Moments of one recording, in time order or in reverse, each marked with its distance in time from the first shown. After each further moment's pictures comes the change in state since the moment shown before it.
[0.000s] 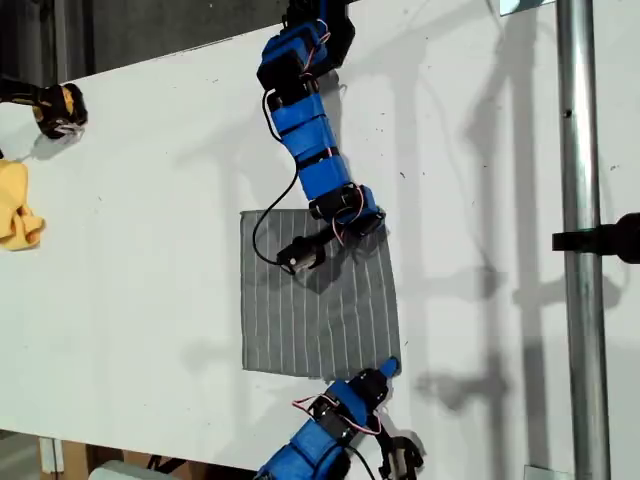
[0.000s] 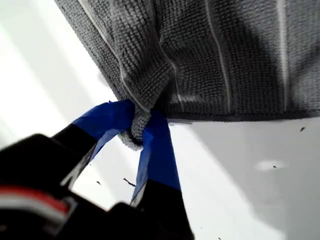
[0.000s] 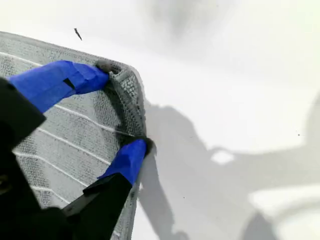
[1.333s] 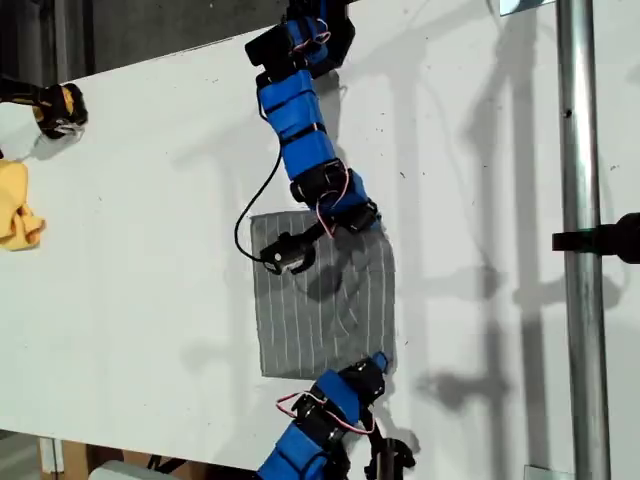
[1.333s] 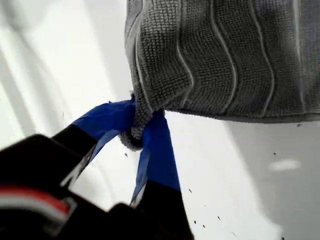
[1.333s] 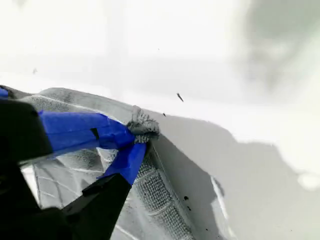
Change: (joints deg) arm 0 -3.3 2.0 -23.5 13.1 14.8; arm 1 -2.4 14.6 0.3 -0.4 -7.3
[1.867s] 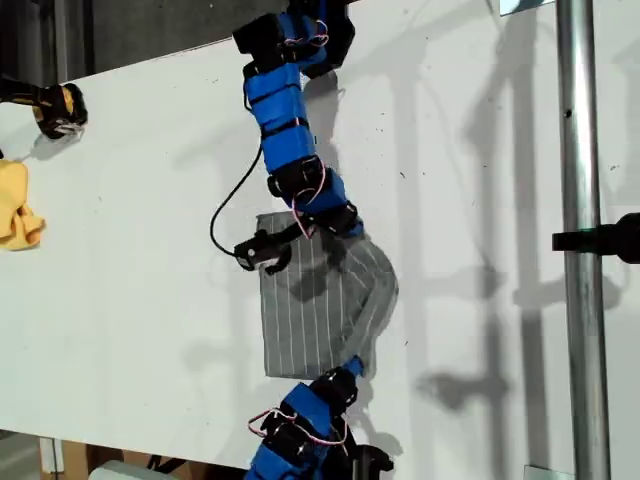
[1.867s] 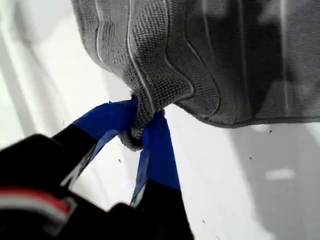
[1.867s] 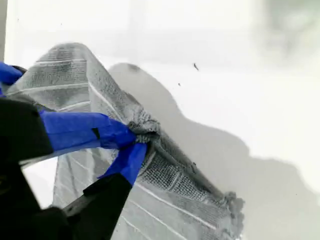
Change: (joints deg) arm 0 -7.1 17.2 11.9 1.4 1.3; arm 1 6.0 6.2 5.7 -3.5 -2.8
